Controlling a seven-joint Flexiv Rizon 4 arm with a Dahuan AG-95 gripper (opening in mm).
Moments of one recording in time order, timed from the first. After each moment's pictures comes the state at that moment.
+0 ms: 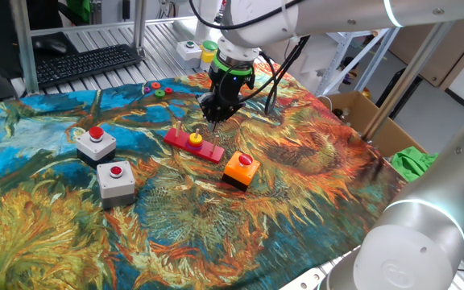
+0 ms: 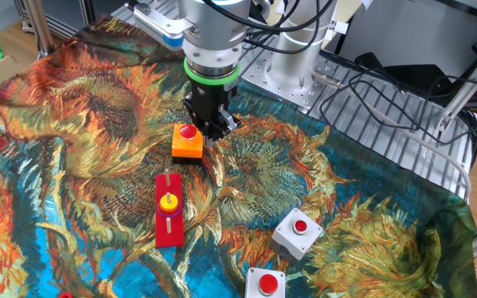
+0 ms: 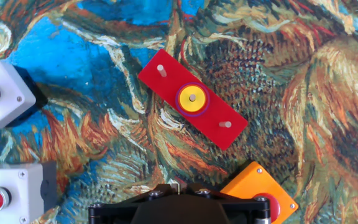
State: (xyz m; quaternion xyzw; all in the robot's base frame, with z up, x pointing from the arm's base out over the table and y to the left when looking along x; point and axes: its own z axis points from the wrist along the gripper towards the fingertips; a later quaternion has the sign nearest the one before) arm 0.500 0.001 0.169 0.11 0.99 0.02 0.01
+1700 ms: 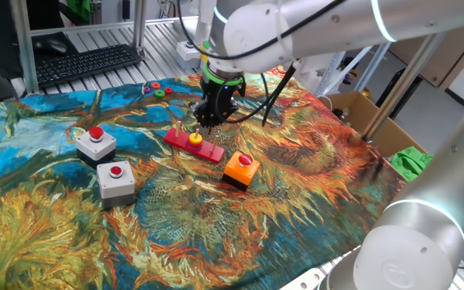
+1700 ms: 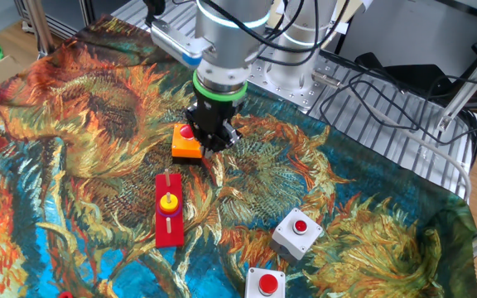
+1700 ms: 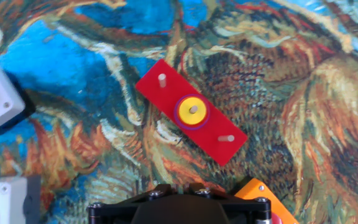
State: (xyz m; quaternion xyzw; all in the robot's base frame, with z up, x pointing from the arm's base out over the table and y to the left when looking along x) arm 0.518 0.002 0.143 0.11 0.99 -0.03 0.03
